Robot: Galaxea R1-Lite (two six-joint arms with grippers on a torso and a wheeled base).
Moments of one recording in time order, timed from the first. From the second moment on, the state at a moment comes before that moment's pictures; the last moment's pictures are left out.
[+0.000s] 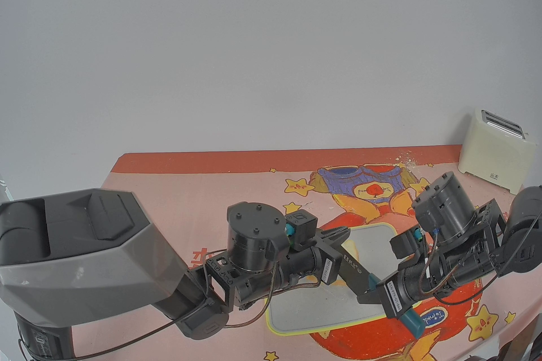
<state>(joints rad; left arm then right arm) -0.83 2.21 -0.83 -1.17 -0.12 -0.13 0.73 1.65 -0.79 0.17 0.12 0.28</state>
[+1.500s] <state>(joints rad) -0.83 2.20 -0.82 -1.17 -0.12 -0.13 0.74 1.65 -0.84 0.19 0.11 0.29</state>
